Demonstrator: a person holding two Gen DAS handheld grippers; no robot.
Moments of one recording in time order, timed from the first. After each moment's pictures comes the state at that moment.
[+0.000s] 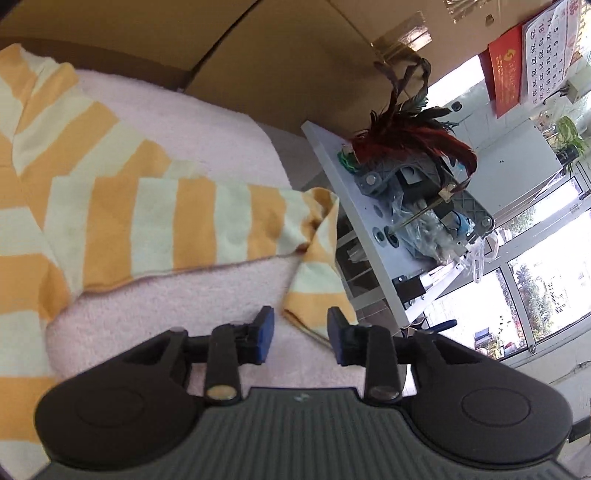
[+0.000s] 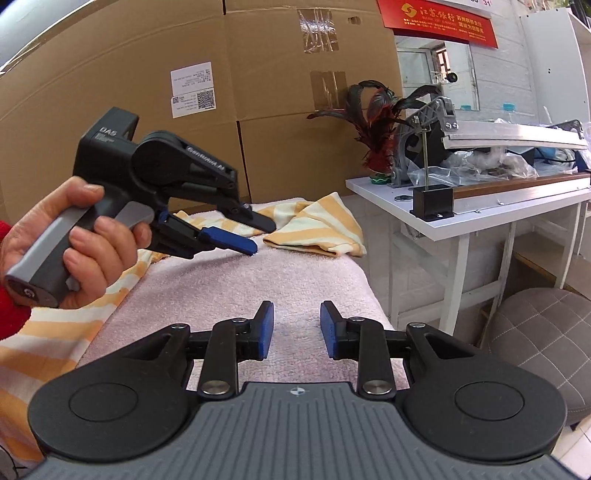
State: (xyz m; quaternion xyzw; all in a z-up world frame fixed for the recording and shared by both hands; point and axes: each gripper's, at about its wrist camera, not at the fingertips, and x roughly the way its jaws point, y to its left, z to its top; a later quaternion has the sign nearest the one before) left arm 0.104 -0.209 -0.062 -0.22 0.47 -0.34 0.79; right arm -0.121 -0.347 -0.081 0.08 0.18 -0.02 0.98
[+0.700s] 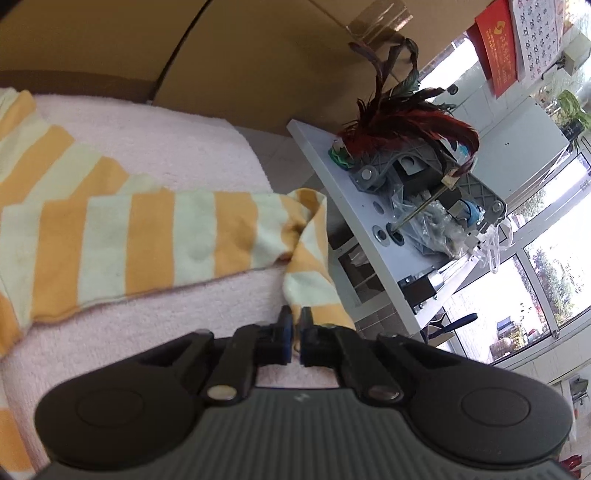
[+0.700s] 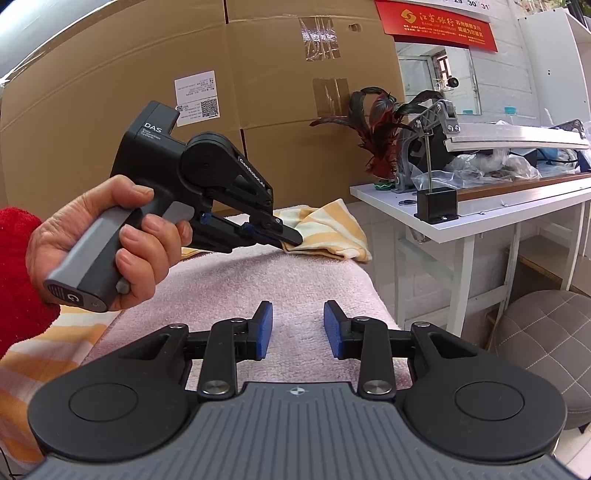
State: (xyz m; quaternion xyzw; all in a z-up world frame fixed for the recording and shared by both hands) left arm 0.103 -0.241 -0.062 -0.17 0.44 -0.34 0.81; right arm -0.123 -0.346 -0.086 0.09 0.17 -0.01 0.98
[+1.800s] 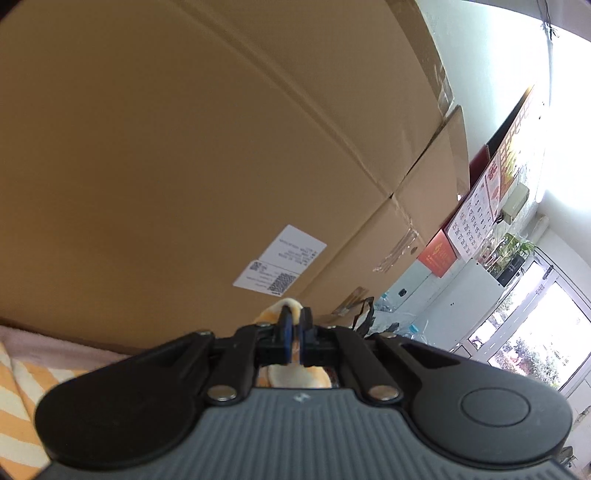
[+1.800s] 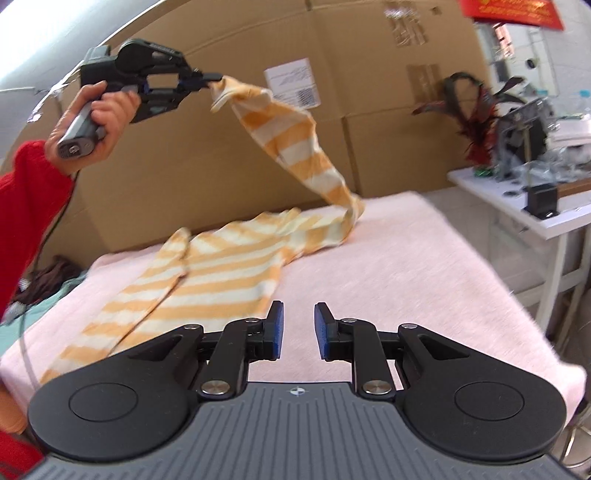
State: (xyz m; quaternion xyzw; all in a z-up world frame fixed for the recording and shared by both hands) left arm 0.126 -0.003 0.142 -0.26 0.24 -0.33 0.88; right arm -0.131 -0.288 -0.046 0.13 0.22 0.14 0.96
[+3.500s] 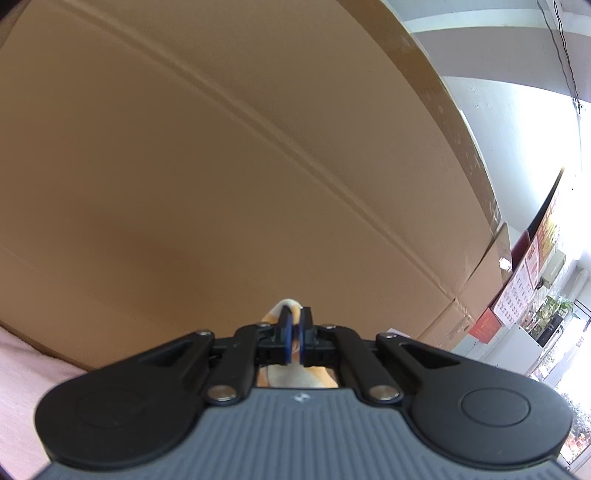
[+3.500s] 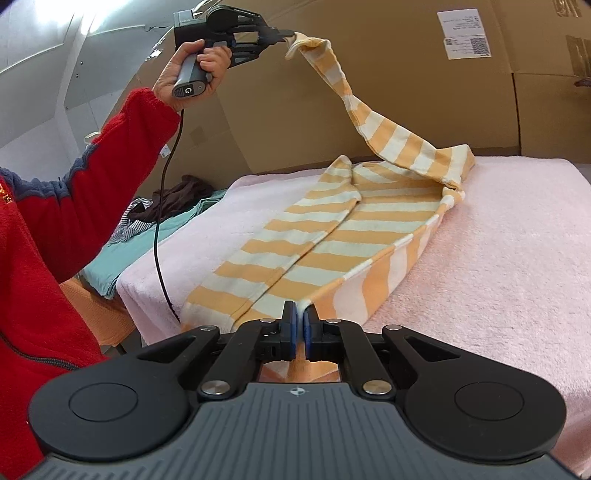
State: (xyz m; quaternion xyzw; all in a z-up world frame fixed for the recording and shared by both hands) left arm 0.103 0.152 0.170 -0.28 0.17 -0.22 0.92; right arm -0.162 -0.206 -0.024 0.08 0.27 0.34 0.90
